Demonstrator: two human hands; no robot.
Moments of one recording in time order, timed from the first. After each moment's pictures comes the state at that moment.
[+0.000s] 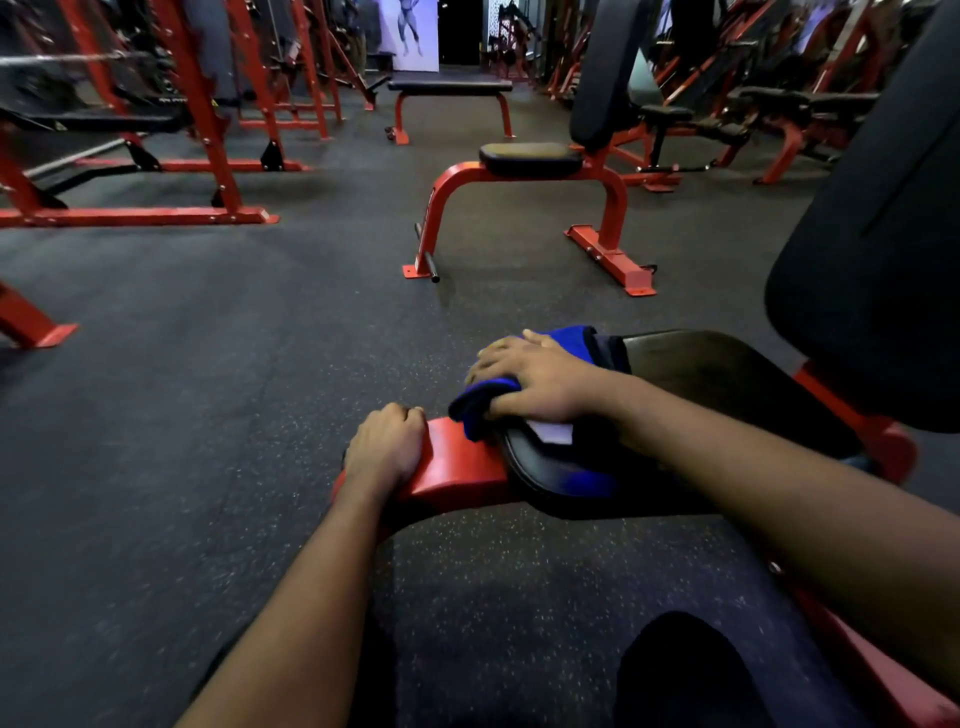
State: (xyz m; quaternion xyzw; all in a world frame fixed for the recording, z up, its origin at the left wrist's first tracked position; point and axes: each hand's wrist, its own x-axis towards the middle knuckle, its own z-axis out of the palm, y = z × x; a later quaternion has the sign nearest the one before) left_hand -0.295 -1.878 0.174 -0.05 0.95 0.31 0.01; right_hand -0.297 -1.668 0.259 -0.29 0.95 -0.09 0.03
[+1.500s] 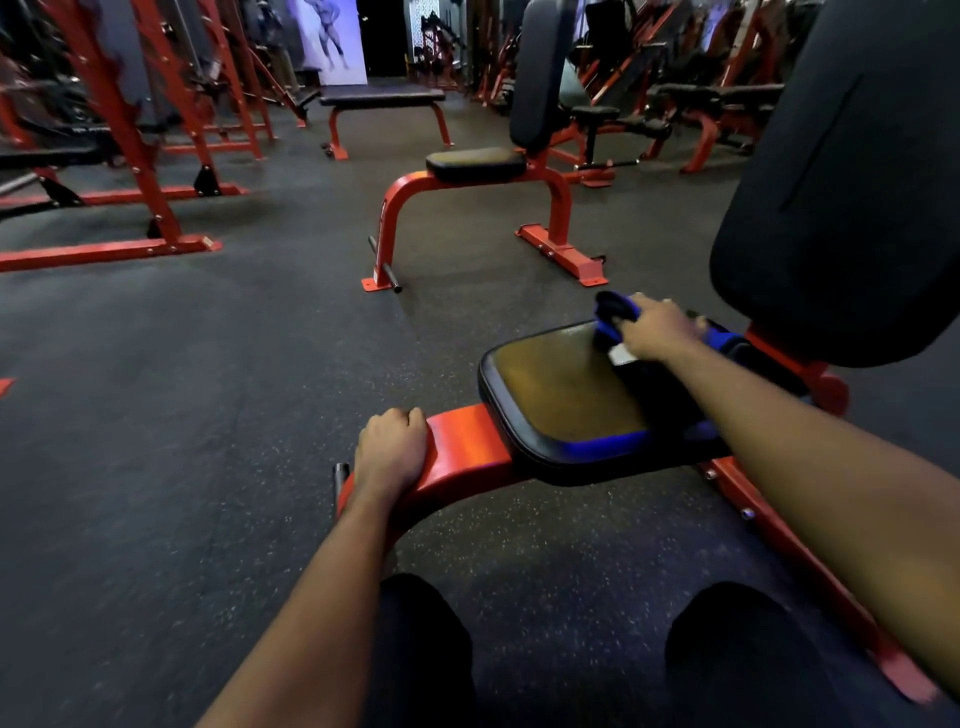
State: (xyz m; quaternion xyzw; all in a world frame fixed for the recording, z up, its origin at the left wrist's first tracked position) left_hand -0.292 -1.881 0.172 0.01 0.95 0.32 -0.03; right_hand -0.270 -1.563 0.269 0.29 0.94 -0.16 -0.06
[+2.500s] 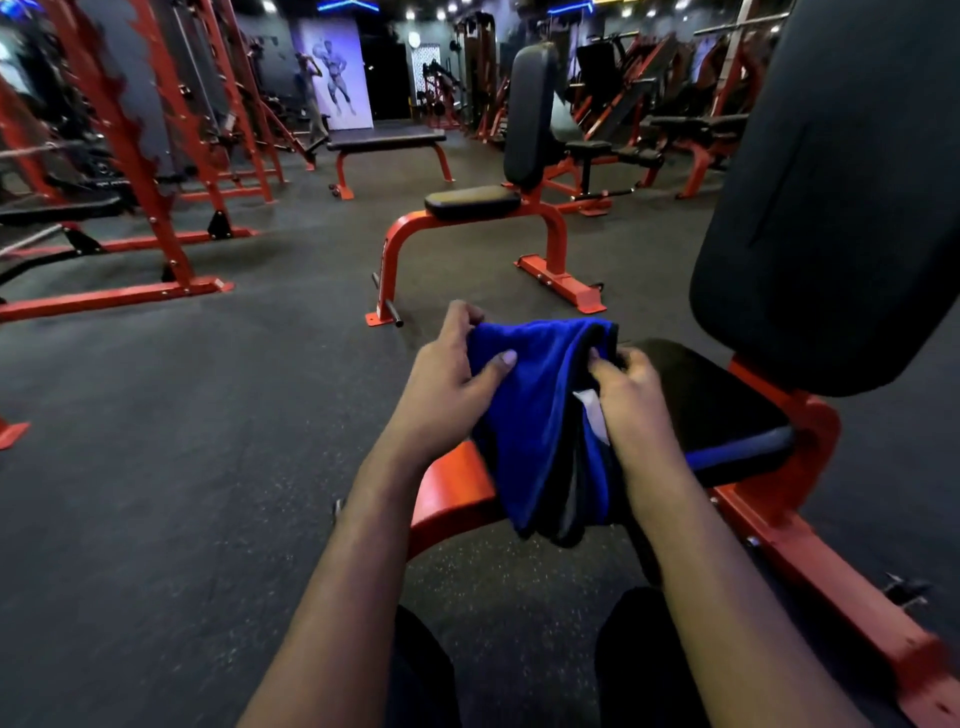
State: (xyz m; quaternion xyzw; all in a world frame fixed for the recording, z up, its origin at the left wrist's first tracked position) left_hand -0.240 -1.827 0.315 0.33 0.79 0.50 -0.13; right_hand -0.171 -1.673 0.311 0.23 0.63 -0.70 -0.25
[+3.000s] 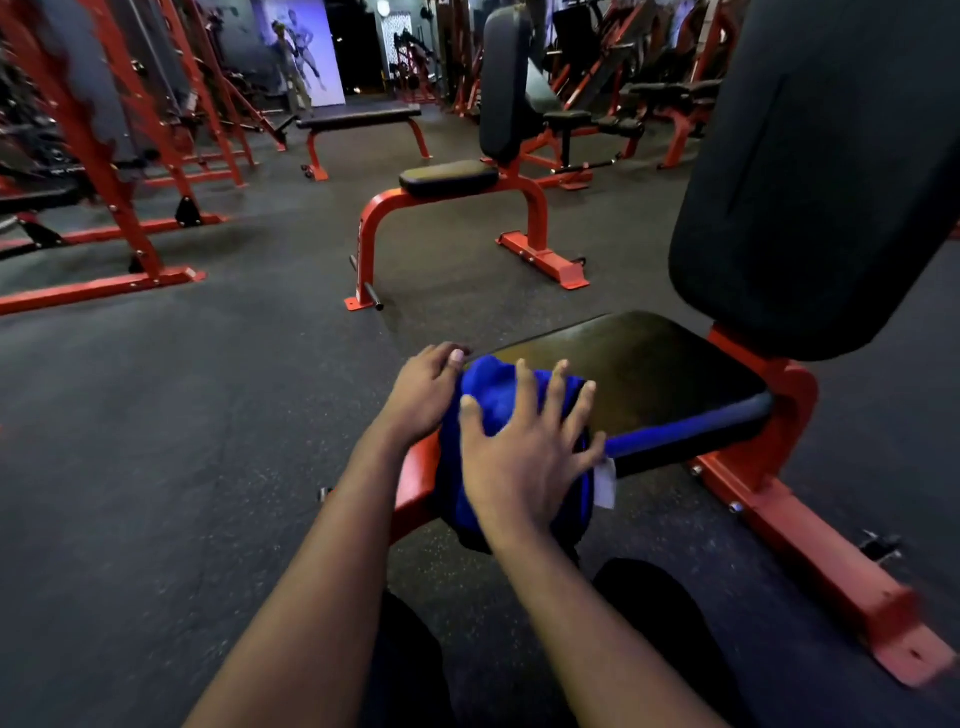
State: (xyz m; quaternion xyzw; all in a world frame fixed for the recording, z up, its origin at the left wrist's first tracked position) left_hand -0.302 -1.811 0.248 0.28 0.86 0.42 -0.03; right_hand -0.175 -1.748 0.236 0.33 0.86 -0.23 -0.31
